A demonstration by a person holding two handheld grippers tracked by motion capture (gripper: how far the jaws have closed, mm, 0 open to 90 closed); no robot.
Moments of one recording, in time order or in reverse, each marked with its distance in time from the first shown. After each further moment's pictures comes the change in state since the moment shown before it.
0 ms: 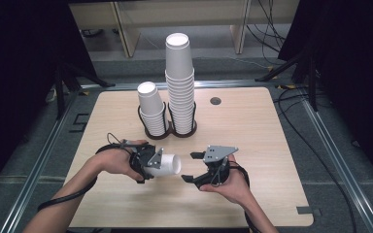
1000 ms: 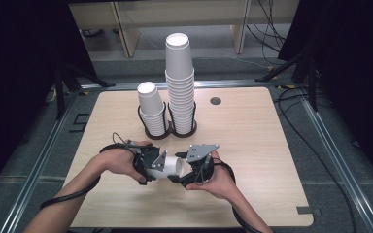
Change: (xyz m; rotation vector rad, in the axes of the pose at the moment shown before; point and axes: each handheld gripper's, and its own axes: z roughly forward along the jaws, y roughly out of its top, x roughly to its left) left arm -0.002 0.010 0.001 -0.002 -0.018 0.031; right arm 0.003 0.014 0.039 0.038 0.063 -0.078
